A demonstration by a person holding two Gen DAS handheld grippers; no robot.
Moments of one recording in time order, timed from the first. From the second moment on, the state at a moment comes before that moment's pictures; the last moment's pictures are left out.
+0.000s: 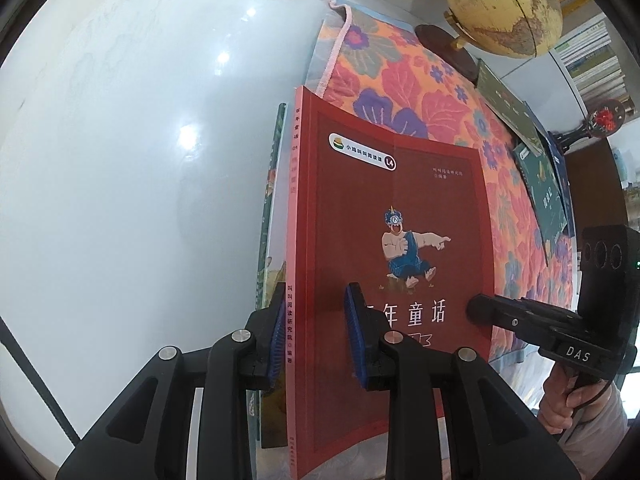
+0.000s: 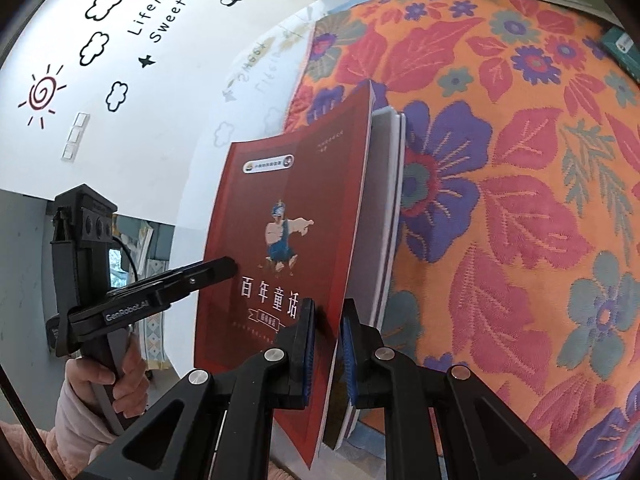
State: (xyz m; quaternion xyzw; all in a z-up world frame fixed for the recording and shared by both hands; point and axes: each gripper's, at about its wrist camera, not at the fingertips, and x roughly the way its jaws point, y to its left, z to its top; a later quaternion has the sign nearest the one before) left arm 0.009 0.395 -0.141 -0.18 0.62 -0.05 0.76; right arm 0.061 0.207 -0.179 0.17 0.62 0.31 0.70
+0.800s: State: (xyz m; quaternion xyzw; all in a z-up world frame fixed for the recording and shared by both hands) left arm 0.005 0.402 -0.118 -0.19 0.62 0.01 0.76; right arm 0.048 0.165 -0.181 0.25 0.62 0.26 0.70
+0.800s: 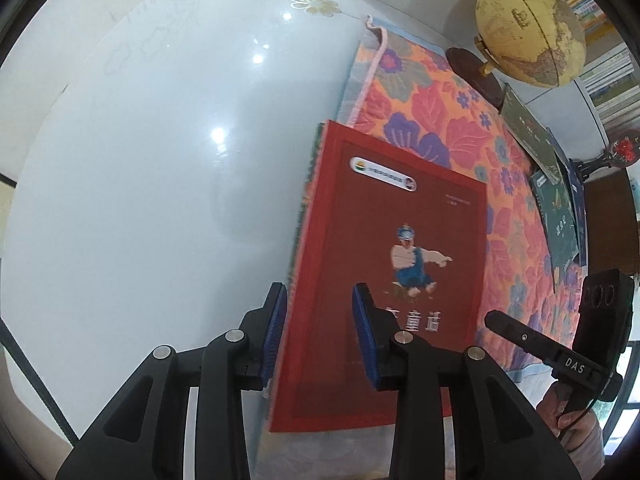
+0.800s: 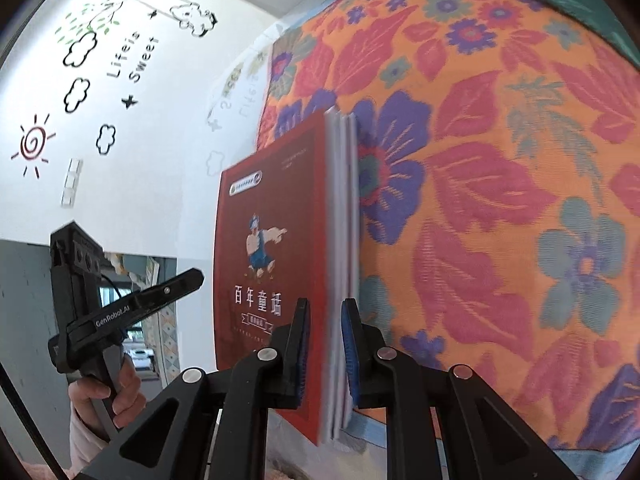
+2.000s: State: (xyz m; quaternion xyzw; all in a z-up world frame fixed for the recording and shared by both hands) left arm 0.113 0.017 -0.130 -0.14 0.65 -0.11 0.74; right arm 0.150 -0.200 -0.141 0.13 0.57 0.15 0.80
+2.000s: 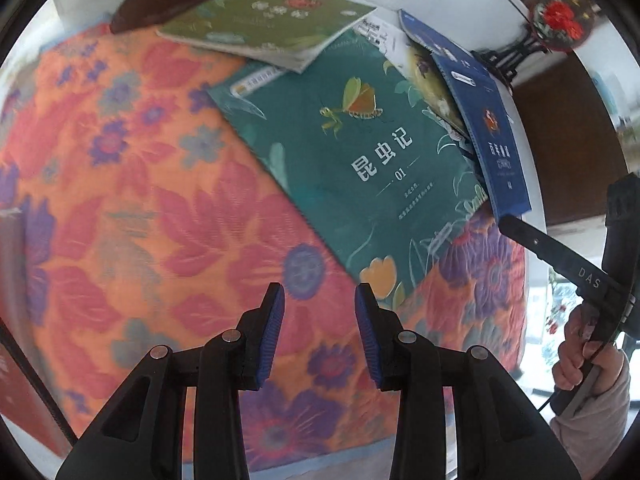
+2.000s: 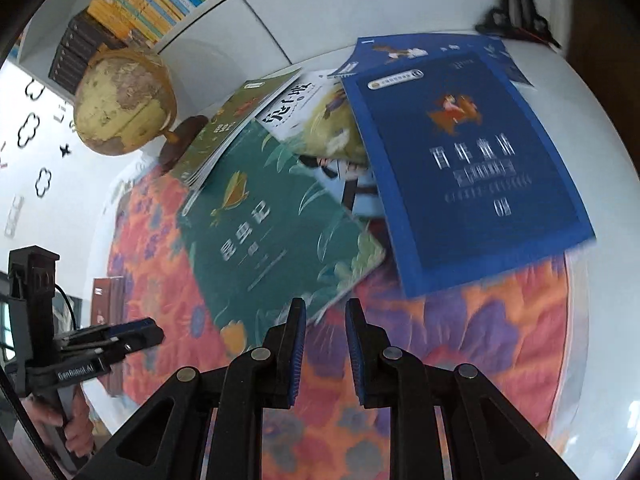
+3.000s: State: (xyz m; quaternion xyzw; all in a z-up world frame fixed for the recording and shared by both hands) left arm 0.124 0.008 -0.162 -0.20 0.62 -0.15 0.74; right arm 0.200 -0.163 -0.174 0.12 0.59 0.24 0.76
